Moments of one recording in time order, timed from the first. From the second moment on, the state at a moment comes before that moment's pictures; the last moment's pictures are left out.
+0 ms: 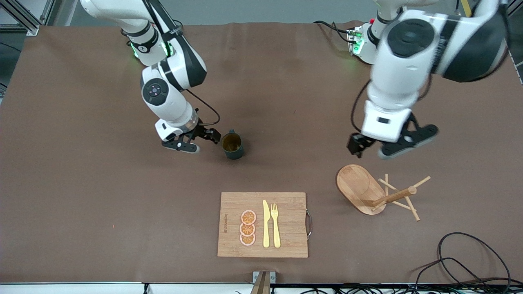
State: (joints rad) left arm 0.01 0.27 -0.47 -1.47 0.33 1.80 -0.87; right arm 0.61 0.29 -0.07 -2.09 0.25 2.44 0.61
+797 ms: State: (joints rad) left arm 0.16 0.15 -0.39 -1.45 0.24 1.66 -0.28; right arm 0.73 0.42 -0.08 -2.09 0.26 2.61 0.64
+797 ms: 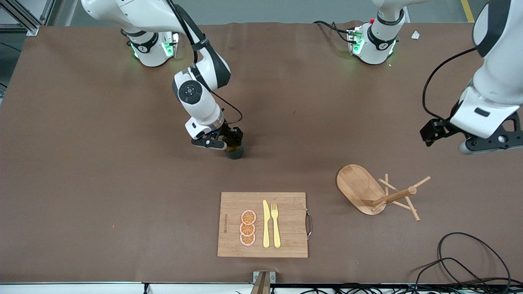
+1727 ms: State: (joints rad) left arm -0.04 0.01 -0.05 -1.53 0.04 1.56 -0.11; right arm 0.54 0.36 -0.12 -2.07 0.25 2.42 0.01
